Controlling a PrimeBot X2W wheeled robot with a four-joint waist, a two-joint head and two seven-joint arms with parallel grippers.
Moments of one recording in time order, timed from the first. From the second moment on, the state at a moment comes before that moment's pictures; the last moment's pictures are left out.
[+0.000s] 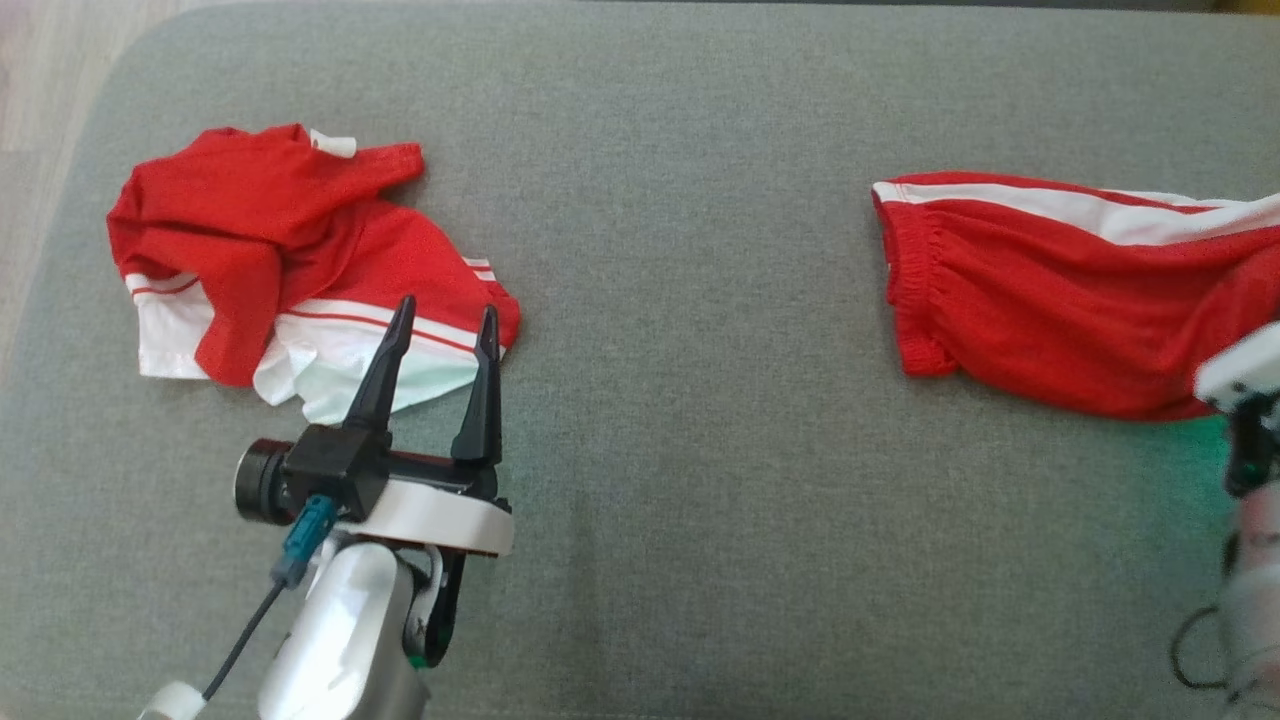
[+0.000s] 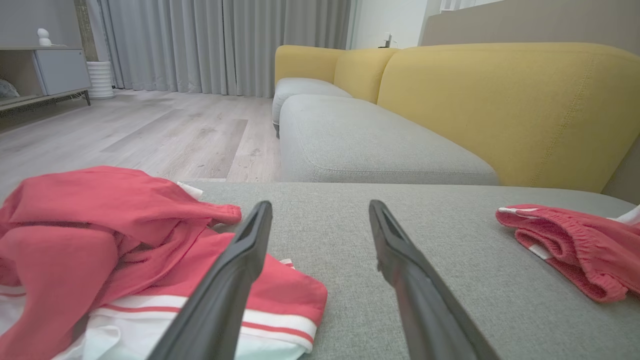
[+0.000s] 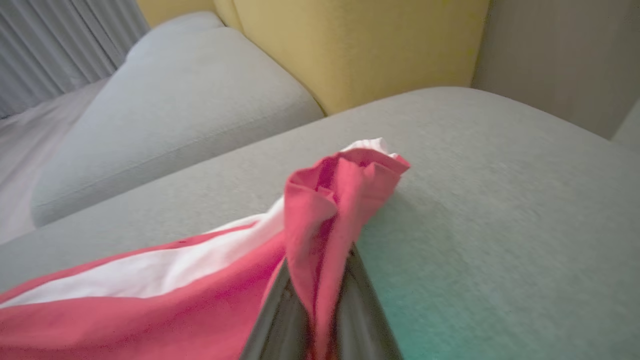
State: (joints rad) left arm -0.30 0.05 -0.28 0.35 -0.23 -0.01 -0.26; right arm -0.64 -0.19 -0.55 0.94 0.01 0.13 -0.14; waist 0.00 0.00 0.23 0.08
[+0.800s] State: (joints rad) left arm -0.26 0.05 -0.27 0.37 -0.23 -0.01 -0.26; right arm -0.51 -0.15 0.22 0.68 0.38 0.13 -0.14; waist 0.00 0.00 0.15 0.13
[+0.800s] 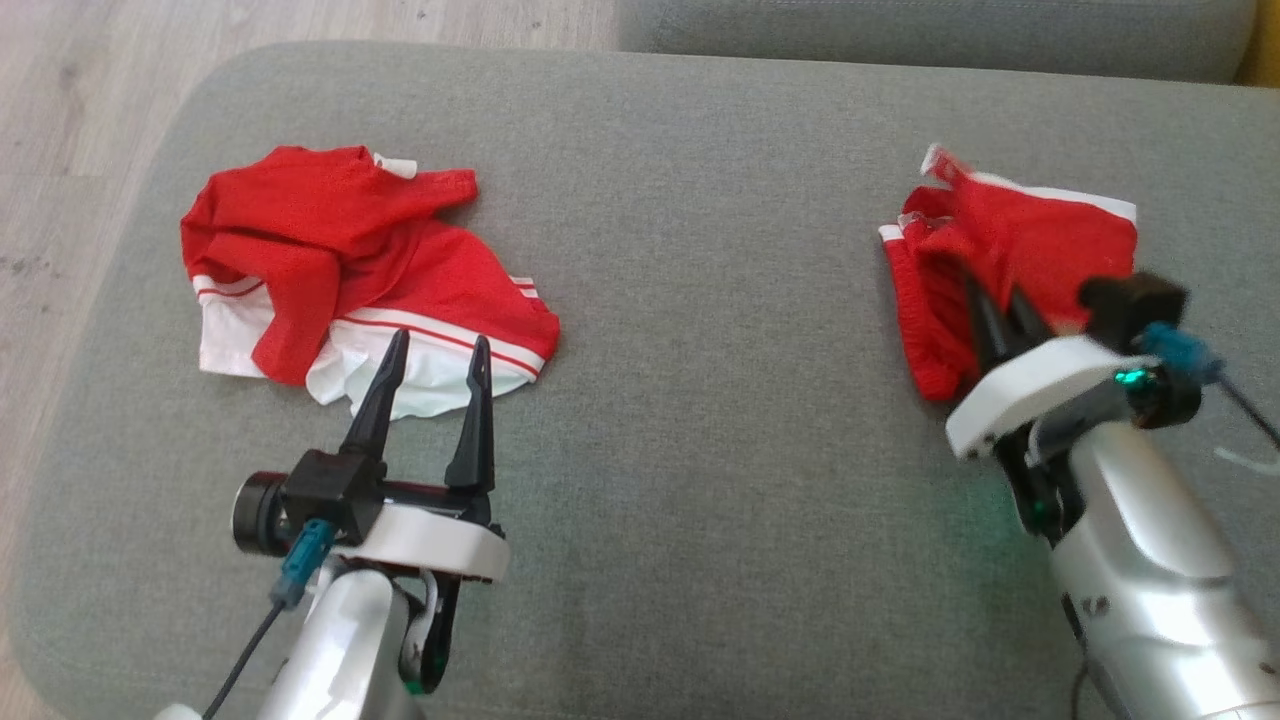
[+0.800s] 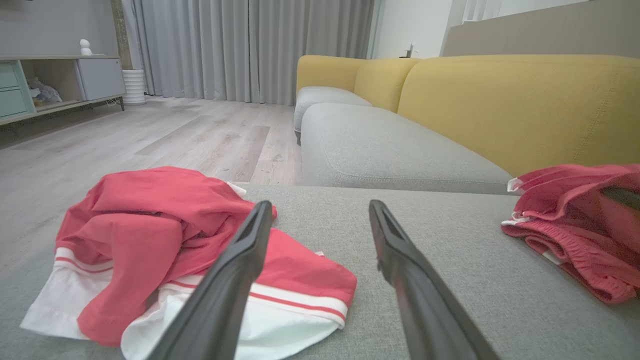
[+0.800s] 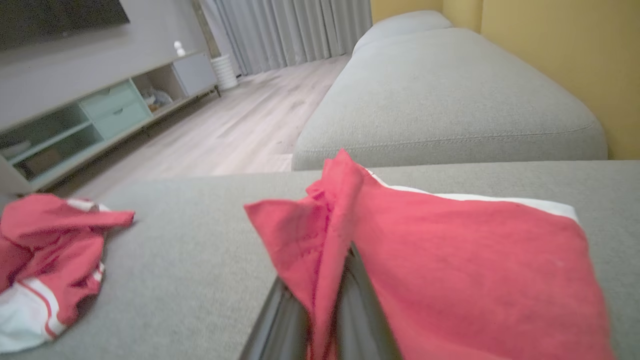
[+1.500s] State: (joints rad) left arm -0.25 0.06 -0.25 0.35 -0.23 -0.01 -0.26; right arm -0.44 -0.09 -0.06 0.65 0.07 0.13 -0.25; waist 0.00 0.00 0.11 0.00
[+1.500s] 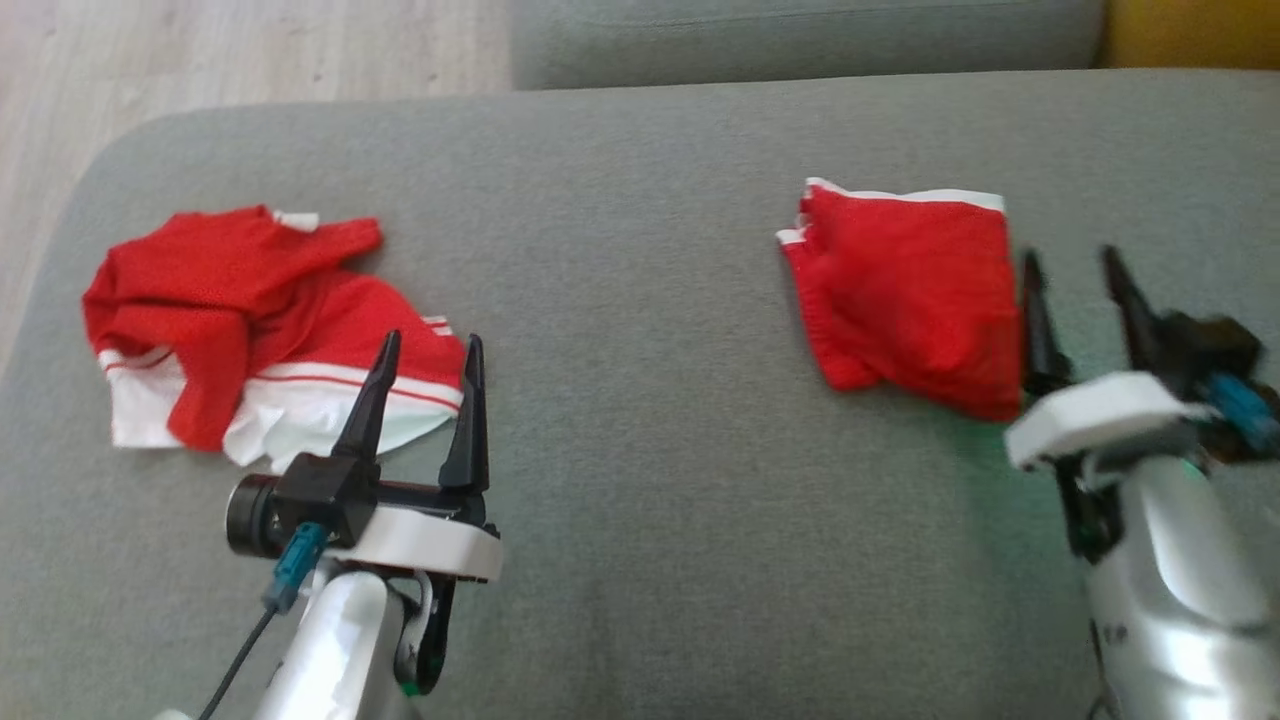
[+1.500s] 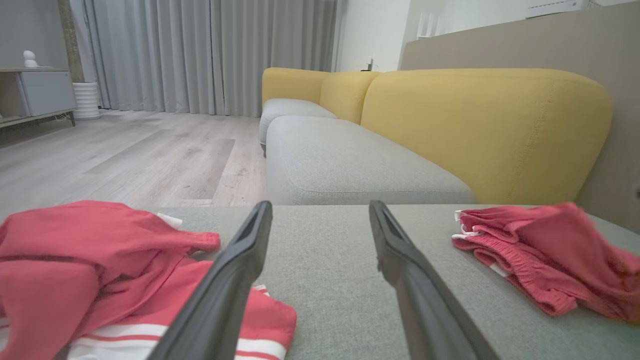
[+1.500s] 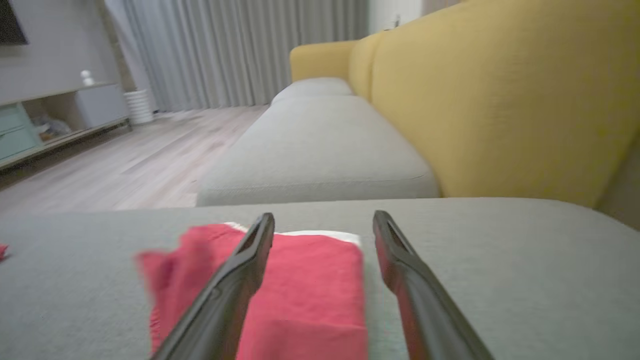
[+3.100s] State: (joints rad) left arm -0.33 0.05 -0.29 0.36 -0.23 -0.03 -0.26; right arm -0.71 -0.06 -0.20 0.92 -0.10 0.13 -0.24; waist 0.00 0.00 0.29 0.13
